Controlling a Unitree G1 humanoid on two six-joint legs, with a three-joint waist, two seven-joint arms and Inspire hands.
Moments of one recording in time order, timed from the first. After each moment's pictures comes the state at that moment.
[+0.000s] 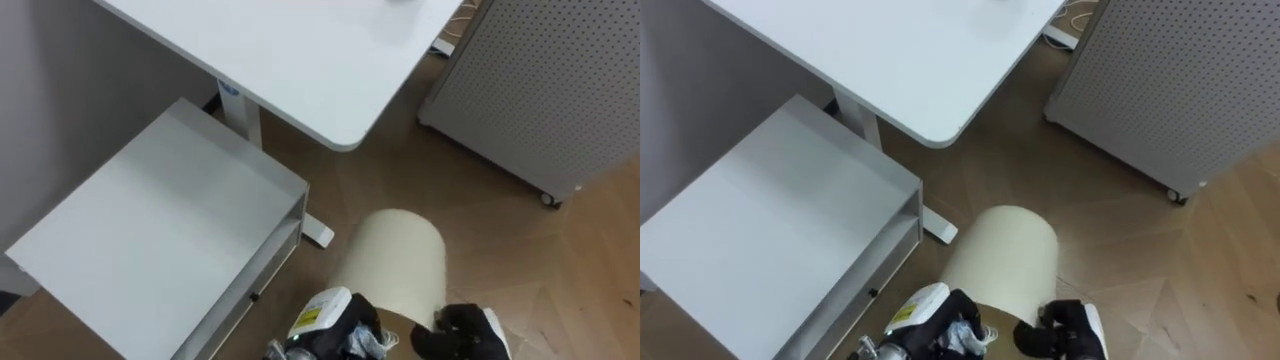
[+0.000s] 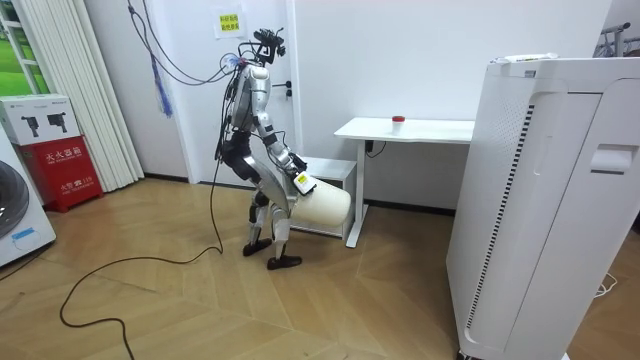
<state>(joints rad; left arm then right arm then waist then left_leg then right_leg) -0.34 0.08 -0.76 0.88 0.37 -0.24 0.23 -0.28 -0.22 0.37 1.04 0.26 -0.22 -0.23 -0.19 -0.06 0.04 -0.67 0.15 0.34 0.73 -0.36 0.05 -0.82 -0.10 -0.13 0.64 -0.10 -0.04</state>
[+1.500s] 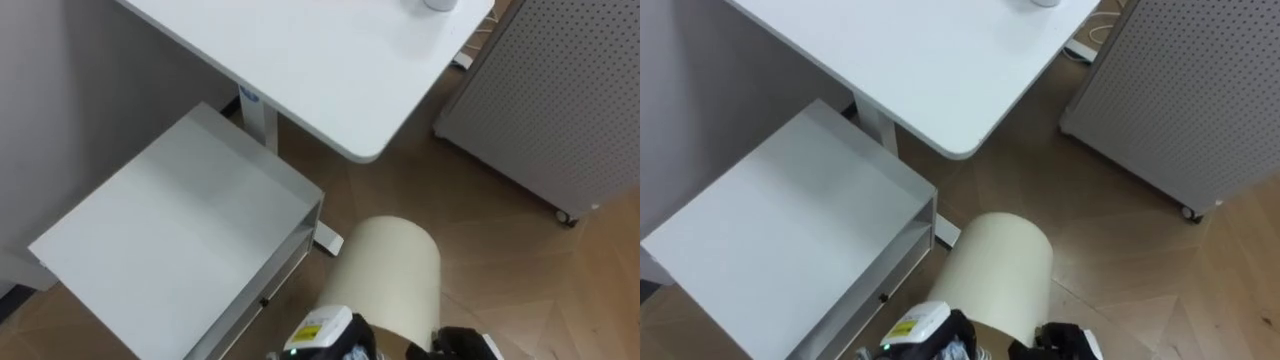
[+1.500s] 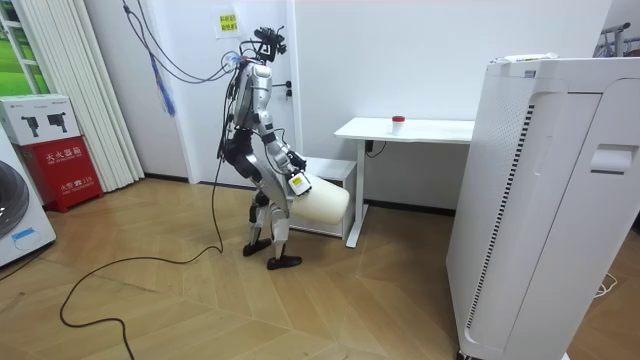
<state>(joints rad) -0.31 0.11 -0.71 0.85 0.60 -0.23 0.28 -0.20 -0.23 0.41 1.05 0.62 -0.24 -0.11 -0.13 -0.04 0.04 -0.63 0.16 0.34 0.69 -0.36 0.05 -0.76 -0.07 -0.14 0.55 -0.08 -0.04</state>
